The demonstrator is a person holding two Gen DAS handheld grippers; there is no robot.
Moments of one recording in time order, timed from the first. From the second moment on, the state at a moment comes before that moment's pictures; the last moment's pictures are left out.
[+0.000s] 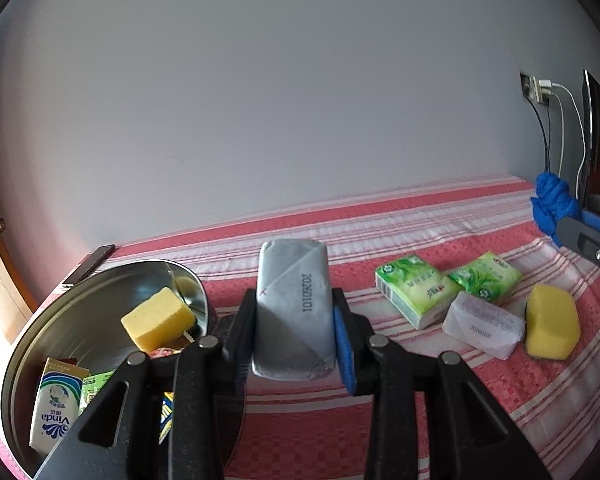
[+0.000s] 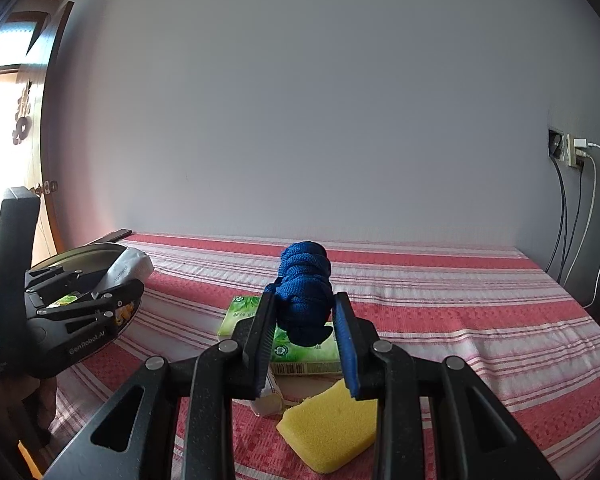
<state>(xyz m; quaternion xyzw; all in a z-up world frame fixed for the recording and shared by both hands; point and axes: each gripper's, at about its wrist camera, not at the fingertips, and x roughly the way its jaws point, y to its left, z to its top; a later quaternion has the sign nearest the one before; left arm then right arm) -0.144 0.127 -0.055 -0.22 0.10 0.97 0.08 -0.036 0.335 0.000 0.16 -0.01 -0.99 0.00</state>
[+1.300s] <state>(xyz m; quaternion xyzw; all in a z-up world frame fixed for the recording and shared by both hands) -0.112 0.095 -0.045 -0.15 0.01 0.99 0.06 -0.009 0.324 0.005 0.08 0.03 -1.00 -0.02</state>
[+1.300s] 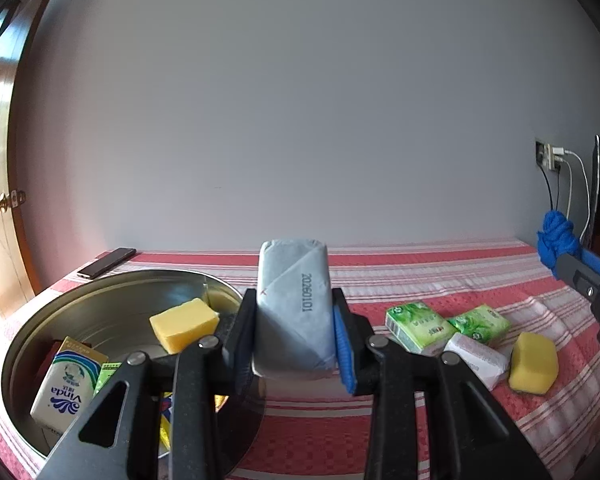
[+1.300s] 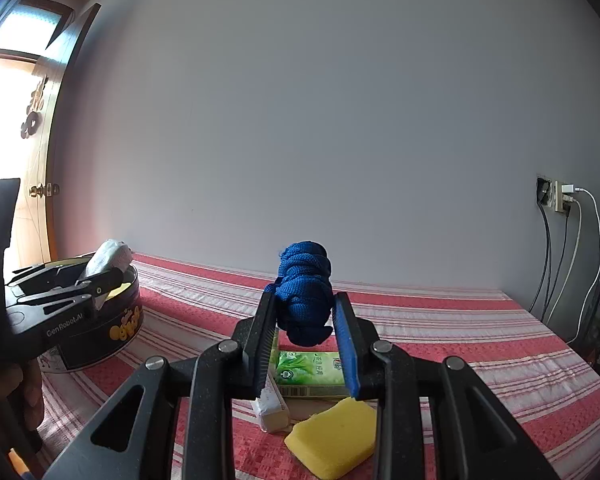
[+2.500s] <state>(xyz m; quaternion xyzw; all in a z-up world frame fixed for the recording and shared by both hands) -0.104 0.048 -0.031 -0.19 -0.01 0.98 0.03 -0.063 0.240 0.025 0.11 0.08 -0.99 0.09</state>
